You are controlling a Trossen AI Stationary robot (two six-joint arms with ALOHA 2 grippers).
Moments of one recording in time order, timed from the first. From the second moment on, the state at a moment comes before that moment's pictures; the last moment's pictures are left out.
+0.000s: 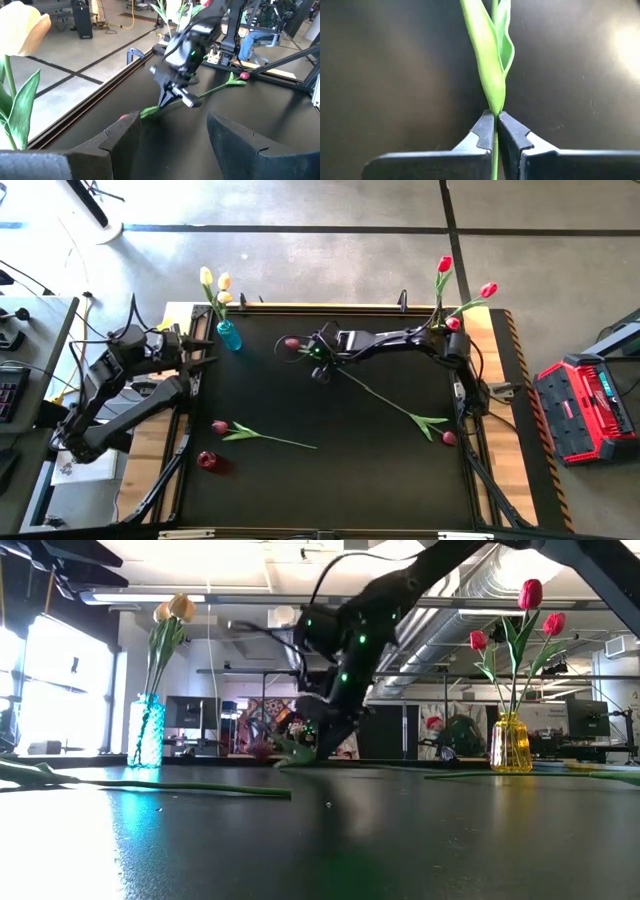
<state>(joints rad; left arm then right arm) 0.76 0.20 0.72 -0.82 0.37 0.03 -0.25 2.11 1.51 -0.50 0.20 0.19</state>
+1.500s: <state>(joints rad) 0.31 0.67 0.40 0.16 0.30 -0.13 0.13 1.55 0.74 0.62 0.33 0.28</state>
